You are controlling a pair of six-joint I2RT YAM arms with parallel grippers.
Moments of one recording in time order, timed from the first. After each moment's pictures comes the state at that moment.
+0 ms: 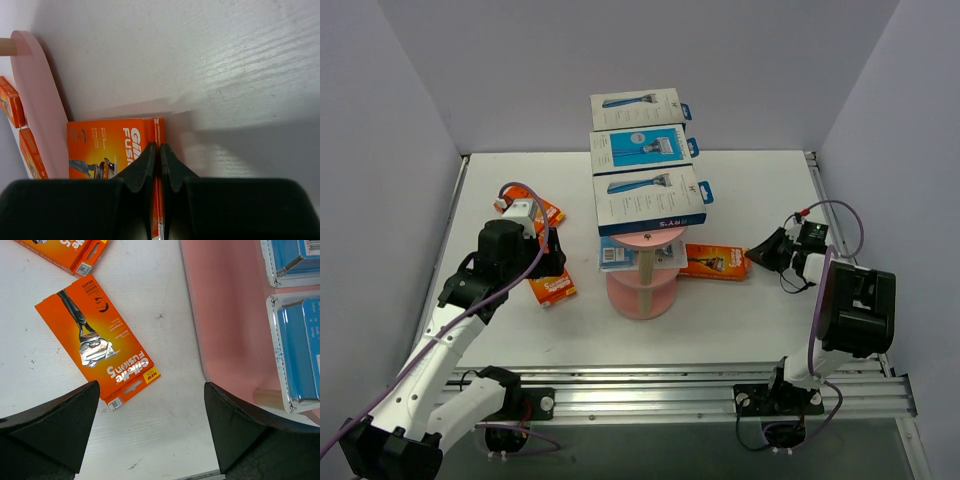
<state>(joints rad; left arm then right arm) -0.35 0.92 0.91 -0.59 -0.07 -0.30 -0.26 1.61 0.68 0.10 -0.55 0.54</state>
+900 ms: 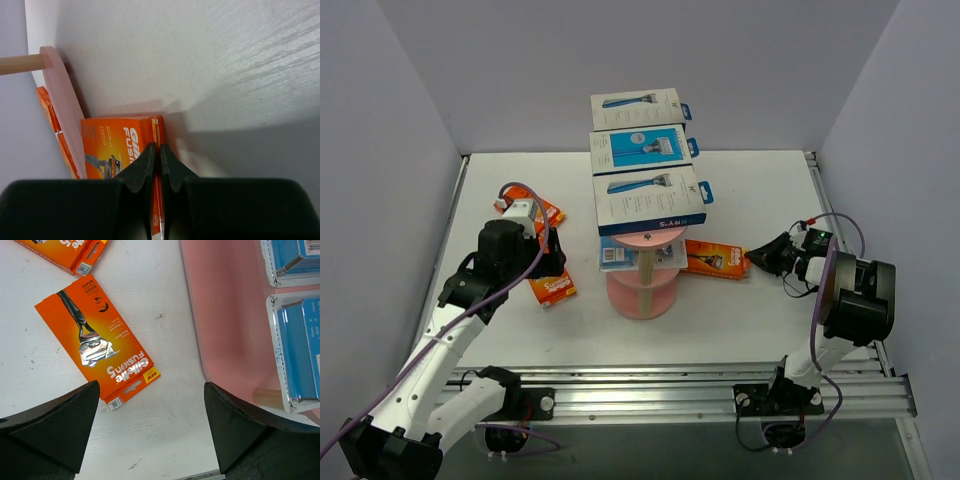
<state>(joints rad) -0.34 0.92 0.91 -0.59 -0.07 -0.30 -0.31 1.70 0.64 0.22 -0.67 0.68</state>
